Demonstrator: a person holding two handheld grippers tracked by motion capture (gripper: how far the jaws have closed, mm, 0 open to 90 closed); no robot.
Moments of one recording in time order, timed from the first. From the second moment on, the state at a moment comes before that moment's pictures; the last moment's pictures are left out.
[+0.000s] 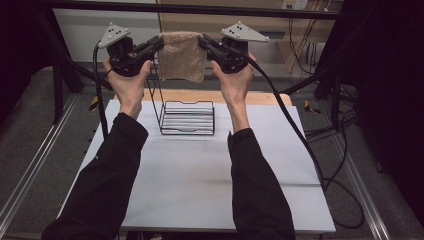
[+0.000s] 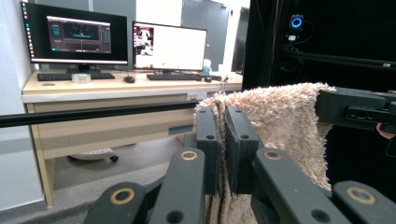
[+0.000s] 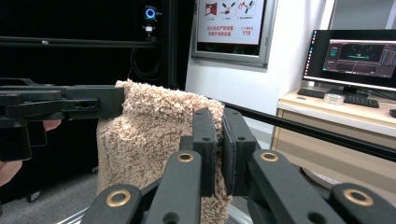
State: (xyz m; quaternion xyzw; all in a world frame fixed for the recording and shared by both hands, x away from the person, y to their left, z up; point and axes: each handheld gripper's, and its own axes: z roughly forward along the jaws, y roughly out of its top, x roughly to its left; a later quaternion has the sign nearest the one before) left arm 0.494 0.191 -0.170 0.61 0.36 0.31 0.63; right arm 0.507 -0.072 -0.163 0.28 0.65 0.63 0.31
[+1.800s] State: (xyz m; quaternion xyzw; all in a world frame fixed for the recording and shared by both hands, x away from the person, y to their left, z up) left arm 0.513 0.198 -0.231 0.65 0.35 0.30 0.61; right arm 0.534 -0.068 -0.218 0.27 0.70 0.59 0.29
